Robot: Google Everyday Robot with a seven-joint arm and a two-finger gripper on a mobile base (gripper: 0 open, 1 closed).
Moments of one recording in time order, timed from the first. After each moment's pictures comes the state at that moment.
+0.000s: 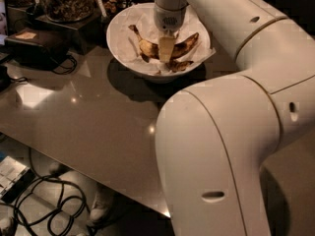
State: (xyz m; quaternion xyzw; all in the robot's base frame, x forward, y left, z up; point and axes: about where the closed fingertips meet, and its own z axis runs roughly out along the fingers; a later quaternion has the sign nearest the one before) arm 0.723 -0.041 0.890 -0.70 0.71 -0.05 0.10
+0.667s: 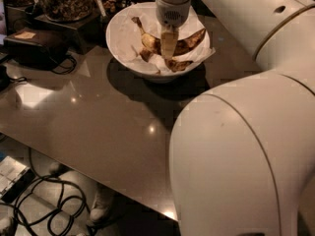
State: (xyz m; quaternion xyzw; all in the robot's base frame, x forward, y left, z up) arm 0.699 -0.048 0.917 -0.67 0.73 -0.07 0.11
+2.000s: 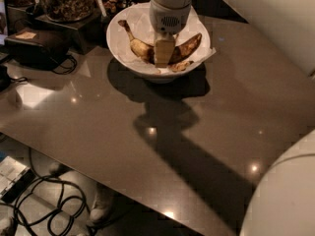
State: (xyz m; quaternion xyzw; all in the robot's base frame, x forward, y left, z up) arm 0.623 -0.023 0.938 -0.70 0.69 -0.05 0.14
